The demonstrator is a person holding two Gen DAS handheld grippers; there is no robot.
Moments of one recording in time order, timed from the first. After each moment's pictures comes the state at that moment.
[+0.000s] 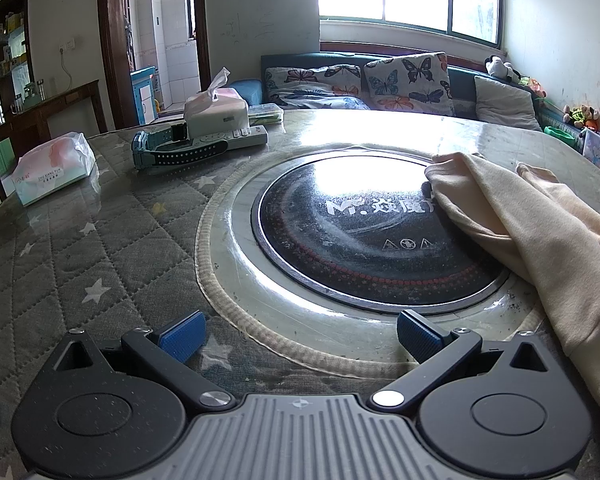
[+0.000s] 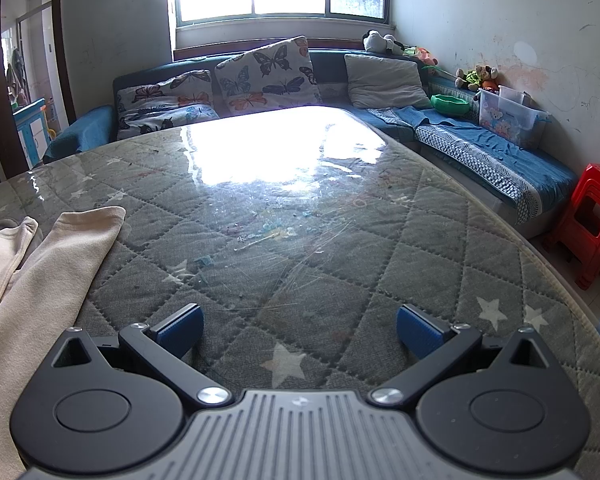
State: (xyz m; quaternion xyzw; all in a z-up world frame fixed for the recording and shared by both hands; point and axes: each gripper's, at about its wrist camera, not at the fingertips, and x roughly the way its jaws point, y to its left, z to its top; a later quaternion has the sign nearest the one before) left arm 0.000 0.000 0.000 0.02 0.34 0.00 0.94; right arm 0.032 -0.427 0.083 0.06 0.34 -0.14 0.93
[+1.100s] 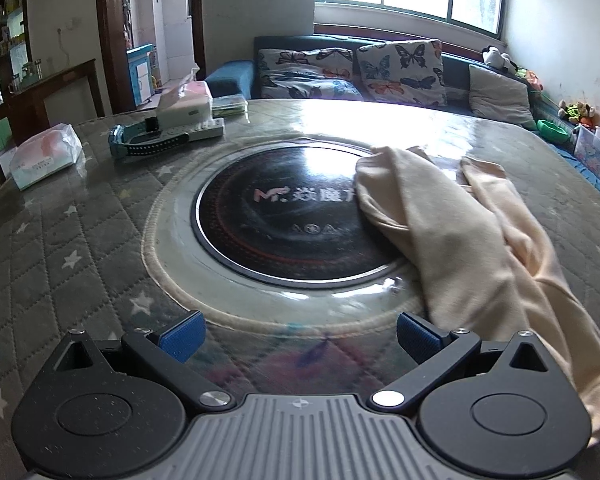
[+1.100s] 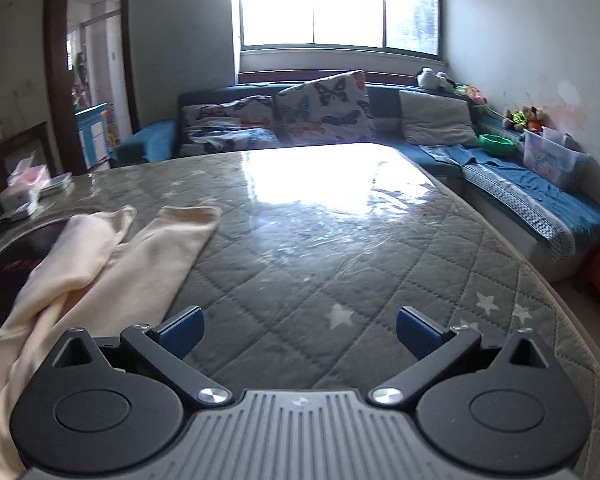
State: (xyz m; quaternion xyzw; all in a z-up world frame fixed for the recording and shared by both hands) left arm -0.034 -0.070 0.033 -0.01 0.38 0.00 0.93; right arm -0.047 -0.376 0.079 0.02 0.30 -0.05 0.95
